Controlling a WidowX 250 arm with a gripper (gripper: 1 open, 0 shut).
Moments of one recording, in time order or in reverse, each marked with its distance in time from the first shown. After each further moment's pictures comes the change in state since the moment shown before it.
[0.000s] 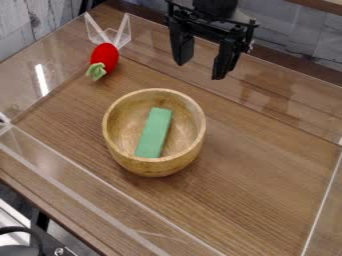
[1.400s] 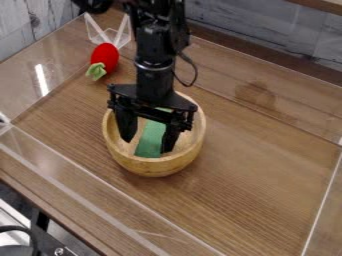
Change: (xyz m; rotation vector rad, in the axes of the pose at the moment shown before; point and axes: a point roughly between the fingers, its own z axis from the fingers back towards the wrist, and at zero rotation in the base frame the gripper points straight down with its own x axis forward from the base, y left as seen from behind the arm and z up) arm -0.057 0.034 -0.086 0.039 0.024 0.301
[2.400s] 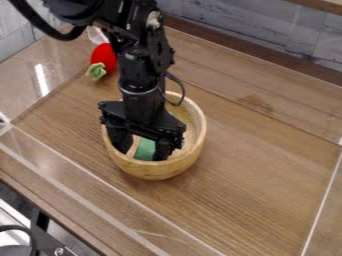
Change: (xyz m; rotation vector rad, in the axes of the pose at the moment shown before) arm -0.019 0.003 -0.012 -0.037 -0.065 -0.072
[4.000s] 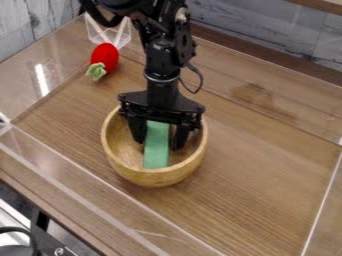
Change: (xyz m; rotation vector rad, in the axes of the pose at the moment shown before) arm 0.044 -0.006 -0.011 0.028 -0.028 0.193
